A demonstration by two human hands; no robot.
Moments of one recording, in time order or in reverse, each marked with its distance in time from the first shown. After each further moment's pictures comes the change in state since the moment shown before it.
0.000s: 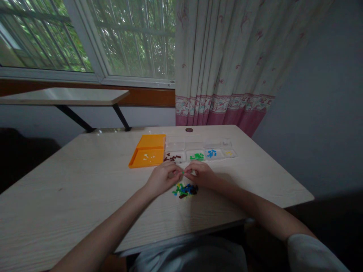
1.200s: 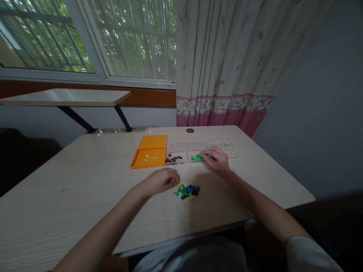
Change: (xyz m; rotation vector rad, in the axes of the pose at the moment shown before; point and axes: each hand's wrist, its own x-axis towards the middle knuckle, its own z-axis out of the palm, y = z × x) left_hand -0.002 -0.020 -0.014 -0.063 -0.490 0.050; right_hand 0.011 0.017 -0.043 -0.190 0.438 -0.034
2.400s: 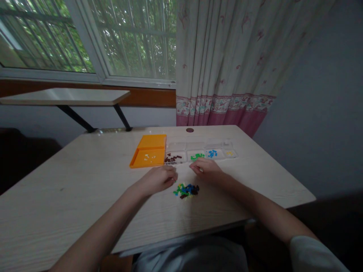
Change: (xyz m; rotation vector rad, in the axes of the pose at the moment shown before) left_hand -0.004 0.006 -0.007 0.187 0.057 0.006; right_hand -0.021 -0.006 0.015 -0.045 -0.578 0.039
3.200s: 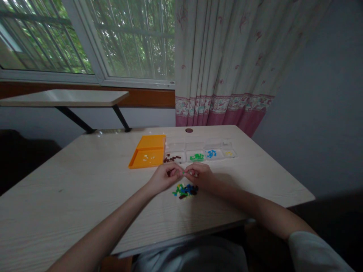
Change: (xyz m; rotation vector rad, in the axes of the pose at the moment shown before) left_hand 0.018 0.010 0.021 -0.499 0.363 -0.201; right_hand 0.001 -0.032 0.014 0.219 0.238 0.028
